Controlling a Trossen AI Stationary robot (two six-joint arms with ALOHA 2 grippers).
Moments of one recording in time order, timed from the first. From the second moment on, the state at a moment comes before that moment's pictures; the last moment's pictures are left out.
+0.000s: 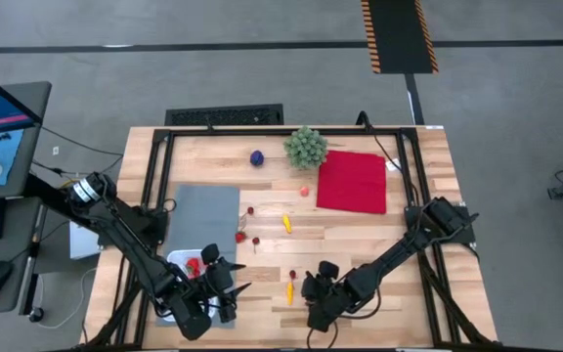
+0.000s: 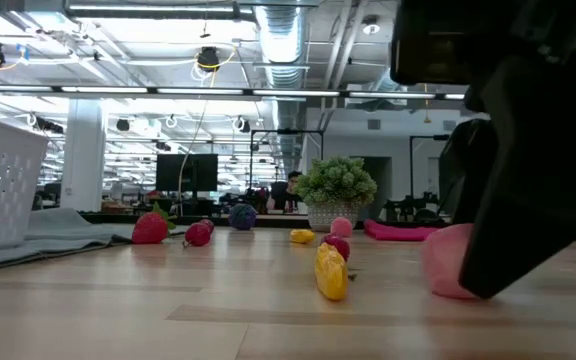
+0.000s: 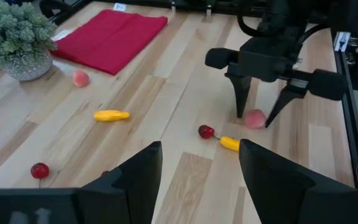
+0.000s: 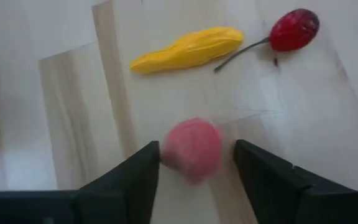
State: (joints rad) left arm -0.83 1.61 1.18 -0.56 -0.93 -0.88; right arm 0.64 2.03 1.24 -0.37 0.29 0.82
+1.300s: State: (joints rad) left arm -0.79 1.59 1.18 -0.47 -0.73 -0.78; right arm 0.51 1.96 1.45 -0.16 0.28 0.35
